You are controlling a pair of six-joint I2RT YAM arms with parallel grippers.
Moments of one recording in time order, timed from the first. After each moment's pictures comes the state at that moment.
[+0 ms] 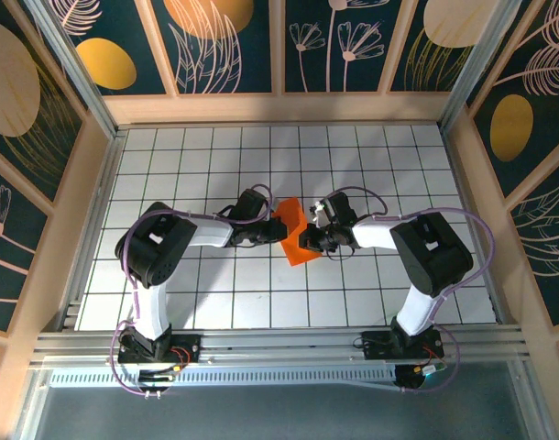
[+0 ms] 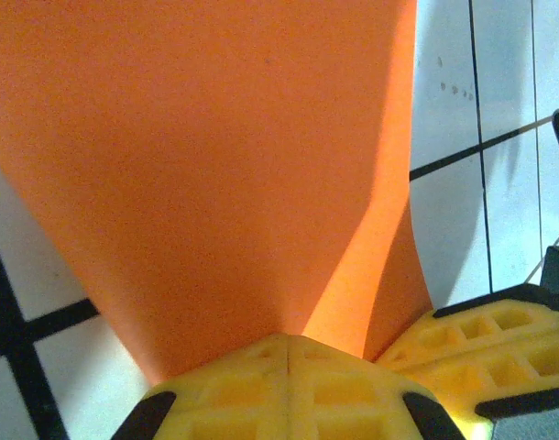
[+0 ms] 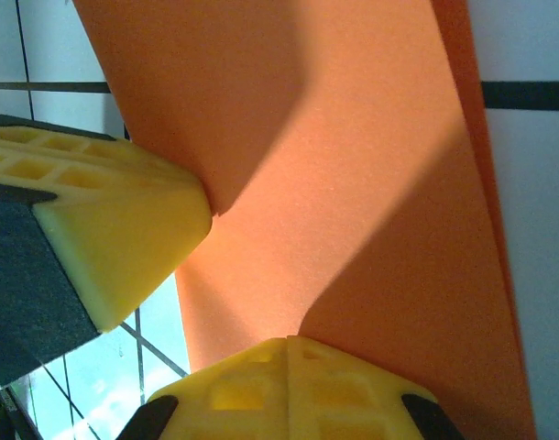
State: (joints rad) left arm -0.62 1.94 0.94 0.17 0.44 -0.72; right arm 0.53 1.74 0.77 -0.03 -0.51 0.60
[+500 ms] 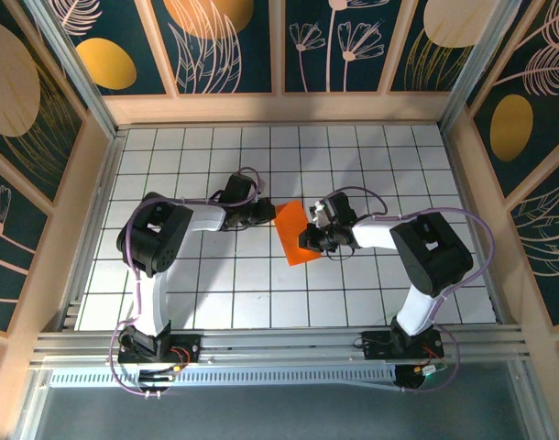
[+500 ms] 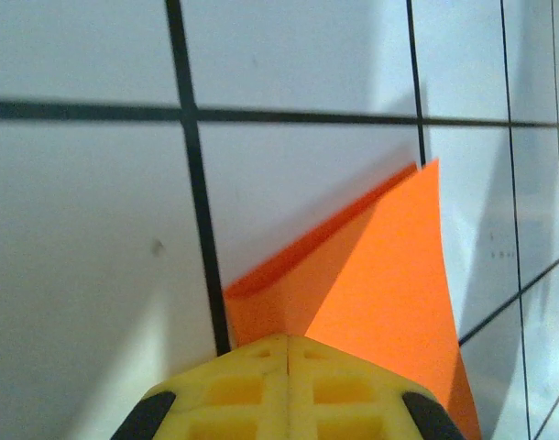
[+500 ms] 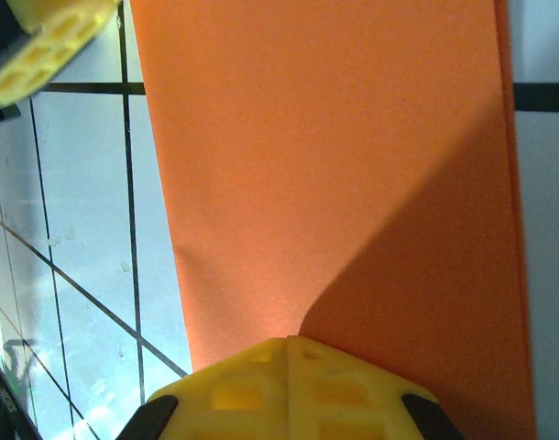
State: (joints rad) left arm -0.49 2.02 1.06 0.14 0.41 -0.69; right arm 0.53 1.74 0.77 -0.03 -0.51 0.60
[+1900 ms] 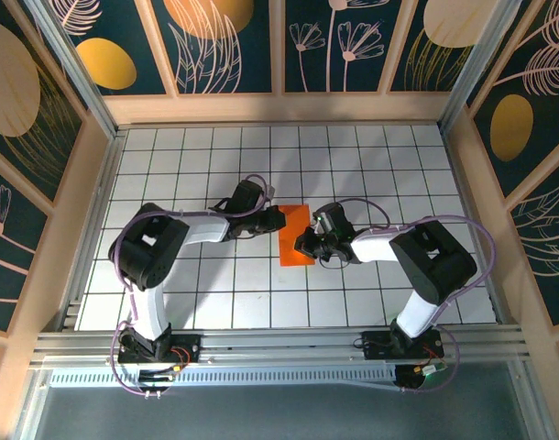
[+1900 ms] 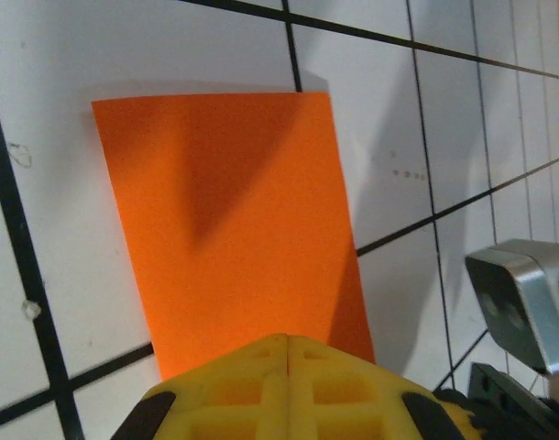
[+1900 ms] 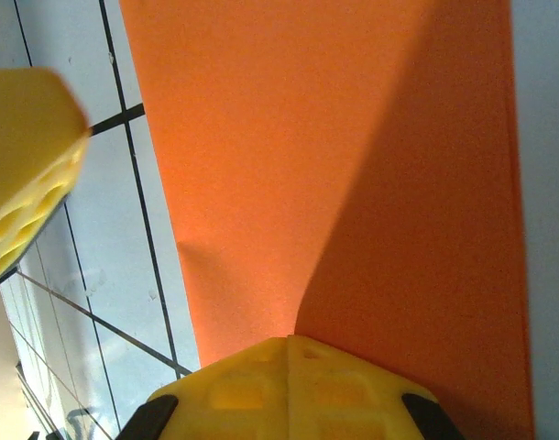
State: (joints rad) left arm -0.60 1.91 0.98 0.16 0.41 -0.76; right arm 0.62 1.69 0.65 0.18 -0.39 0.94
